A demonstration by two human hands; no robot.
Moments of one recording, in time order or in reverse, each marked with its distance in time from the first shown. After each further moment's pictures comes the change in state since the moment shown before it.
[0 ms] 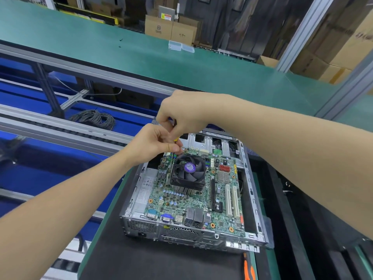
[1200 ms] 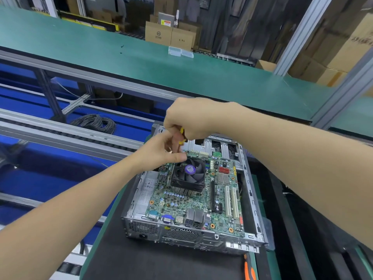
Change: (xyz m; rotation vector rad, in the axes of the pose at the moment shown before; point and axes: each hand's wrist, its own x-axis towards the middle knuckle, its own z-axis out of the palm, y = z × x) left_hand -0.004 0.000 0.010 0.218 -0.075 -0.008; right_hand -0.016 0.005 0.007 -0.032 0.050 0.025
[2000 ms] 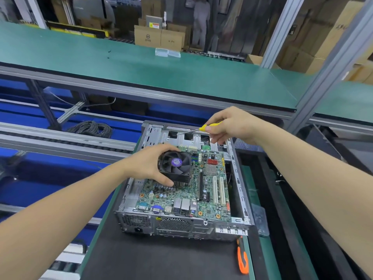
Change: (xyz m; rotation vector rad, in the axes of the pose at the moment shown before) left_hand -0.010 -0.004 0.017 0.382 -0.267 -0.009; right_hand -0.104 0.074 0.097 1.301 0.225 0.518
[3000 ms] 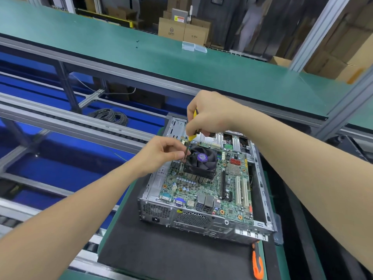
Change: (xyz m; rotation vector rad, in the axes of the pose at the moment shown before) left_hand -0.042 -0.011 0.004 -0.574 0.345 -0.009; right_hand 0.008 -0.118 0.096 -0.638 -0.057 -0.224
